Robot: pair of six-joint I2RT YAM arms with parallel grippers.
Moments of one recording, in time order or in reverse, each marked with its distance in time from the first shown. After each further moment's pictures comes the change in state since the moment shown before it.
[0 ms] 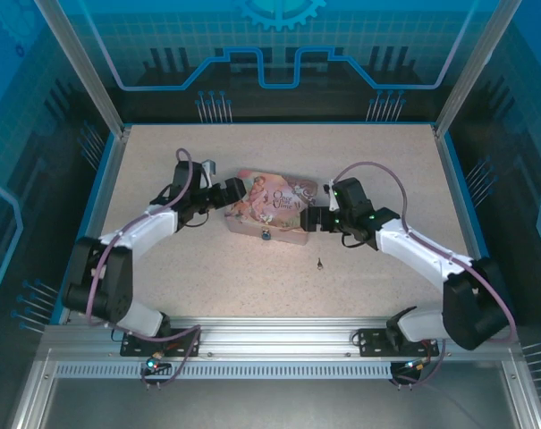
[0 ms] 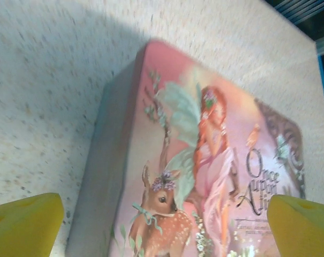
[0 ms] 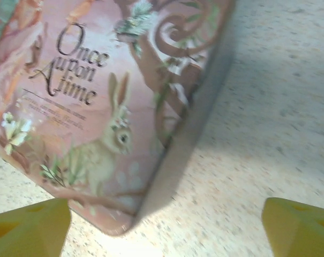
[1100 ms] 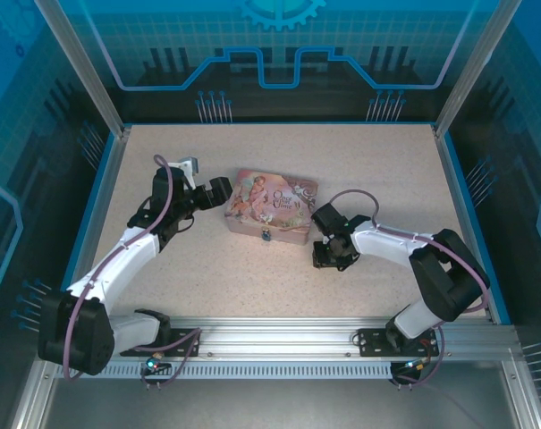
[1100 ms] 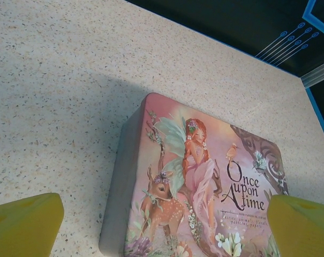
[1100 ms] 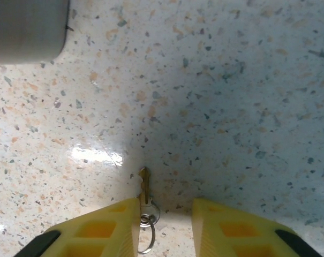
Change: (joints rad) left arm 0.008 -0.262 -0.077 -0.045 -0.115 0.073; right arm 0.119 0.229 -0.046 -0.217 0.010 0.174
